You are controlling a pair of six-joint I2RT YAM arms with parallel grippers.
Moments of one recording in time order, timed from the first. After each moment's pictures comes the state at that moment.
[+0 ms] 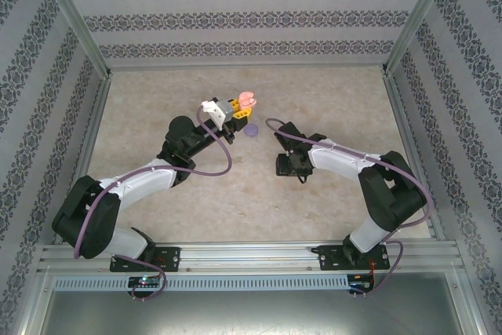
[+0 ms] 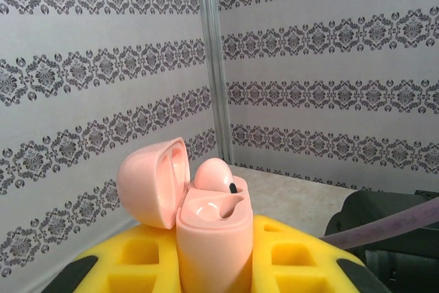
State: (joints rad) left arm -0.54 1.42 0.74 0.85 0.35 0.07; right arm 0.57 1.63 0.94 -0.62 0.04 0.58
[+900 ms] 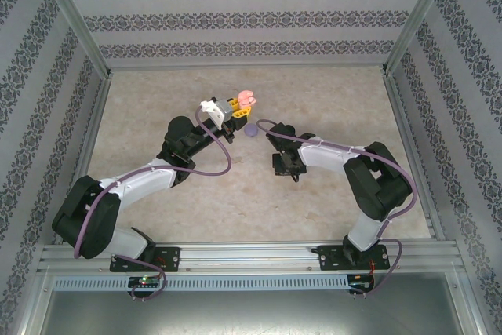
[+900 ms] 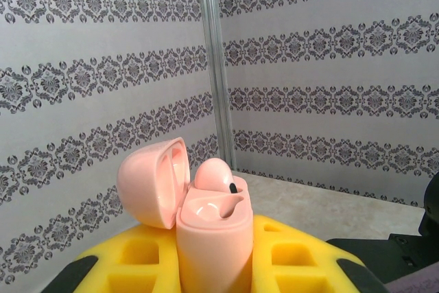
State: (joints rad) left arm -0.53 1.42 0.74 0.87 0.35 0.07; right arm 0.61 1.74 0.99 -0.58 0.09 0.60
